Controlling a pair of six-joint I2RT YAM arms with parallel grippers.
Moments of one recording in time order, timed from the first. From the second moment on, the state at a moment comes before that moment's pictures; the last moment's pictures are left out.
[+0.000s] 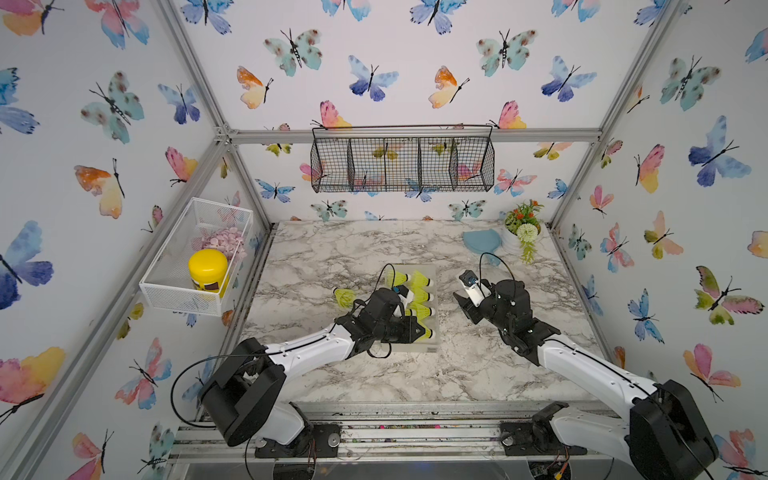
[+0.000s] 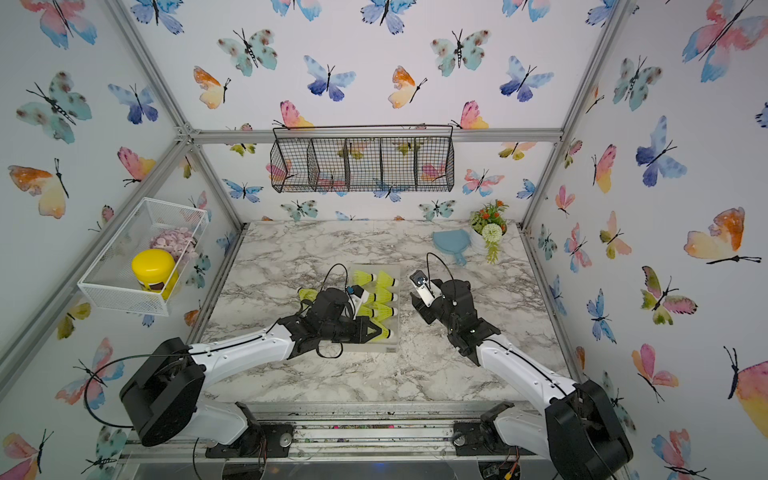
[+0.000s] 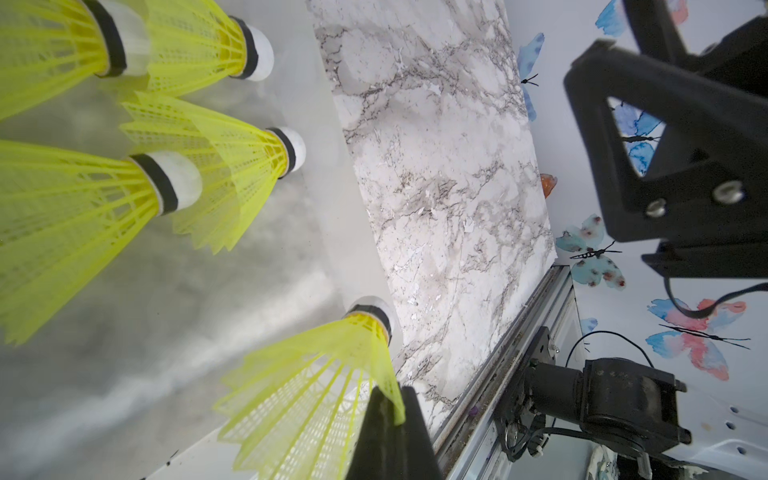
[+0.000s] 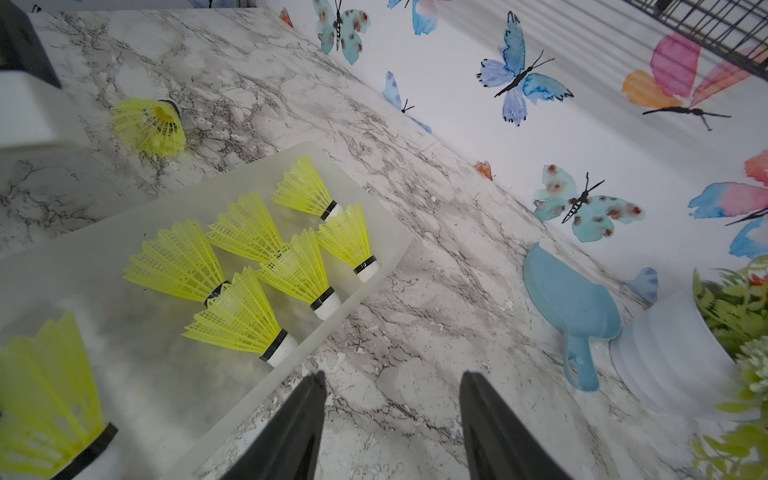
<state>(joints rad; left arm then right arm) -0.79 1.46 0.77 0.00 0.39 -0.73 0.52 1.18 0.61 0.16 -0.04 -0.36</state>
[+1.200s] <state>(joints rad) -0.79 1.63 0.76 0.15 0.42 -0.81 0.52 1.18 0.61 0.13 -0.04 -0.36</state>
